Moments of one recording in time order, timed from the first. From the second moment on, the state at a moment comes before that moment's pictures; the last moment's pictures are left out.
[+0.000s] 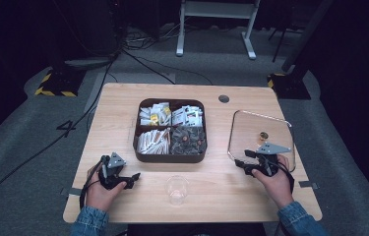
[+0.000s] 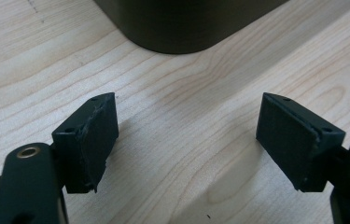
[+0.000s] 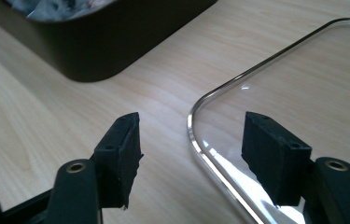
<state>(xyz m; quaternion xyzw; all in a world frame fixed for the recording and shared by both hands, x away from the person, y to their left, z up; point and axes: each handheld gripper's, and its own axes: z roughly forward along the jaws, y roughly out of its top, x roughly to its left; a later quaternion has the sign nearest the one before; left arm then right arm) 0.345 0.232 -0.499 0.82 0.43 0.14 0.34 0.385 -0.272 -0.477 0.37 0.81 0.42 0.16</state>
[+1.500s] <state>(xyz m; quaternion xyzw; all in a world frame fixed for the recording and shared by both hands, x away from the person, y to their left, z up) 0.409 0.155 -0.400 0.83 0.35 0.15 0.40 0.369 -0.256 -0.503 0.32 0.85 0.39 0.15</state>
